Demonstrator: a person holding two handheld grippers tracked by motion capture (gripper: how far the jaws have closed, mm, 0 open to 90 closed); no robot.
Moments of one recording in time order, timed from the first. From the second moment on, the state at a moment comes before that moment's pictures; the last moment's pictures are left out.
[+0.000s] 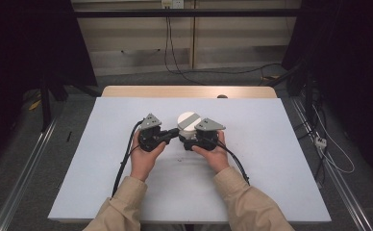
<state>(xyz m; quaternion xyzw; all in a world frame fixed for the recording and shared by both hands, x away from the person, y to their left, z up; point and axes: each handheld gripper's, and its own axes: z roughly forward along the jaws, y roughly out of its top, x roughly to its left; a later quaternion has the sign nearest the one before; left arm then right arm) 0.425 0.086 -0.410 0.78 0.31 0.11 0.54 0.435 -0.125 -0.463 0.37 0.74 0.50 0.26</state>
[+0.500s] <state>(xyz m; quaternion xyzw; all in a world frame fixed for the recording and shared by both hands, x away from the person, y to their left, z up) 0.426 0.085 -0.395 0.77 0.31 0.11 0.55 0.435 -0.125 -0.463 0.37 0.74 0.50 0.26</state>
